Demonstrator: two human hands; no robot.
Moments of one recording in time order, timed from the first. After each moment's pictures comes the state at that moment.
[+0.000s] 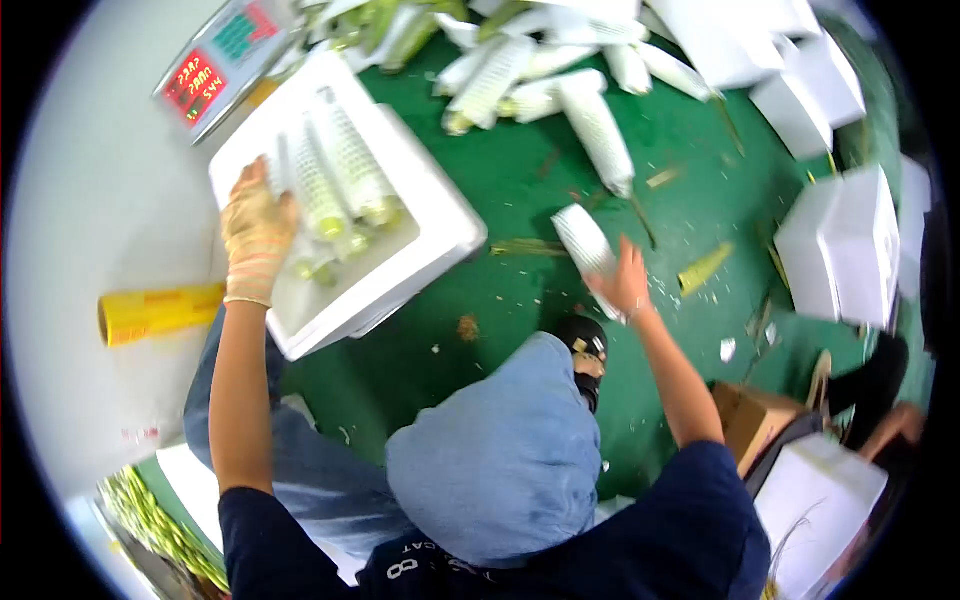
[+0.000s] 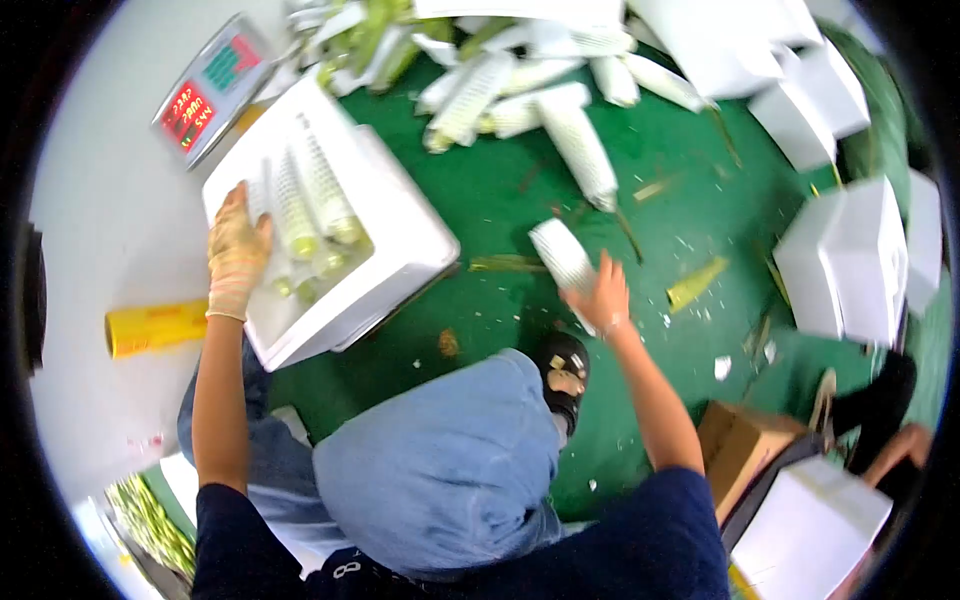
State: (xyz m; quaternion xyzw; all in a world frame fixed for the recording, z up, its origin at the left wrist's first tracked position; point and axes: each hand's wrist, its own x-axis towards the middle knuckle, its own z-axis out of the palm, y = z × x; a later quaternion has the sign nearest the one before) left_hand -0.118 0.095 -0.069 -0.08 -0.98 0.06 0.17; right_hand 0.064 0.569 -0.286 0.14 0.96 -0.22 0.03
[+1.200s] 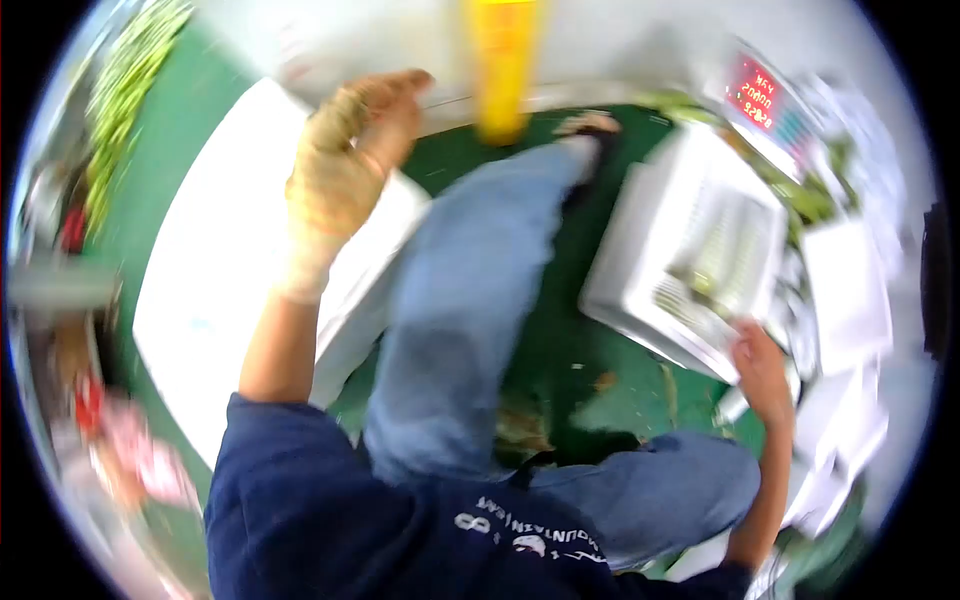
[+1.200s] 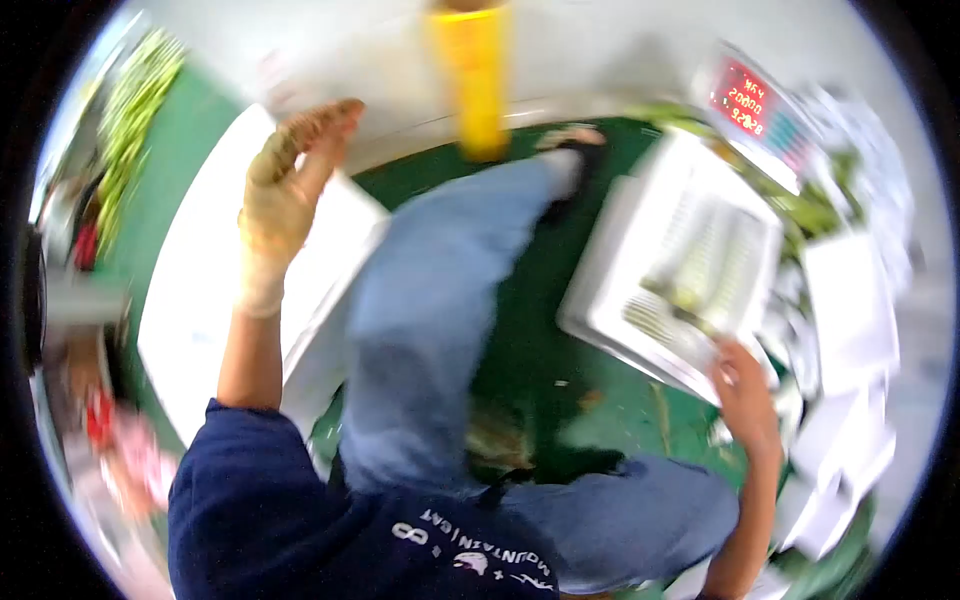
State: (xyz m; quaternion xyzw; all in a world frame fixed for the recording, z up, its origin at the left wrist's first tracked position) left_hand 0.179 -0.130 0.051 0.23 -0.81 -0.37 0.40; right_hand -0.064 0.294 0.022 -0.30 0.90 -0.19 0.27
